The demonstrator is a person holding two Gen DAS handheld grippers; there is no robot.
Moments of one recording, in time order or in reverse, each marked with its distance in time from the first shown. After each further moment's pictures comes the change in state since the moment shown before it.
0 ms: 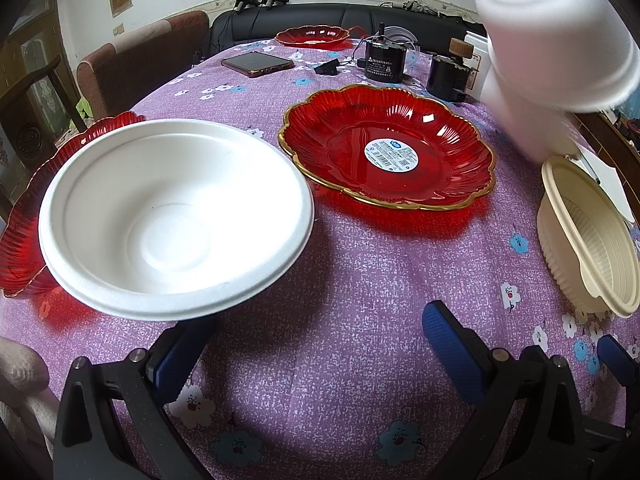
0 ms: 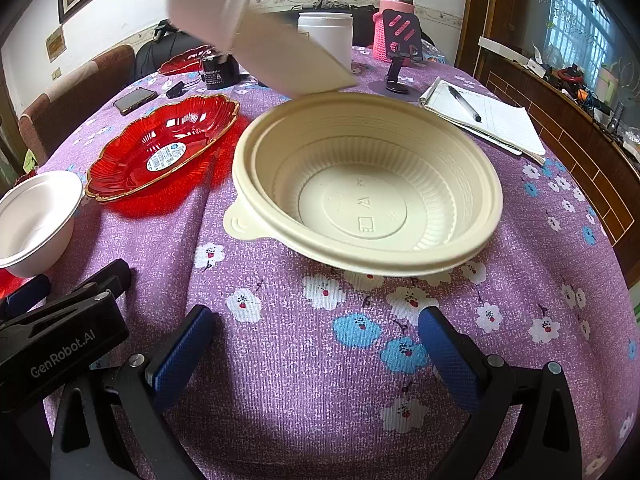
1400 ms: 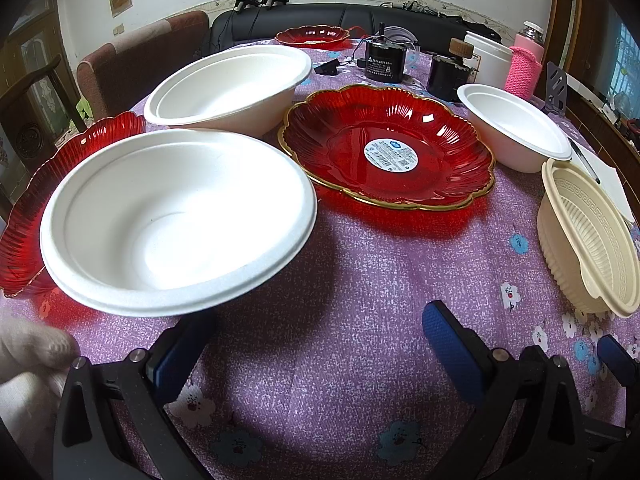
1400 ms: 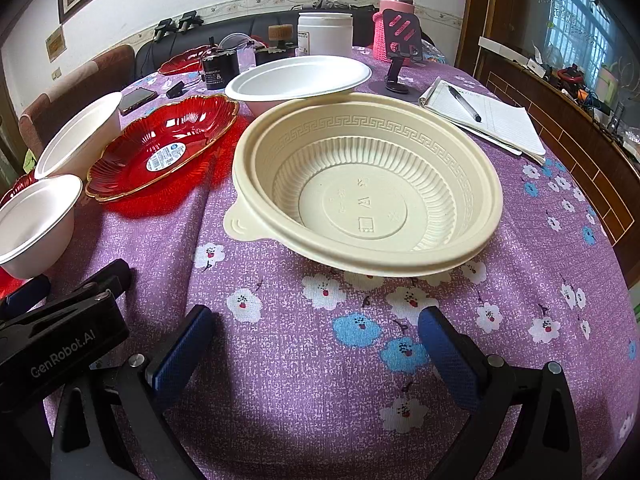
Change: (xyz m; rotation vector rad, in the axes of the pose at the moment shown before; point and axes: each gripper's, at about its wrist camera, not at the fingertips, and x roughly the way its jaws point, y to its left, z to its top) left arm 0.000 0.000 0.000 0.000 0.000 0.000; right arm 0.000 0.001 0.001 0.000 0.000 0.000
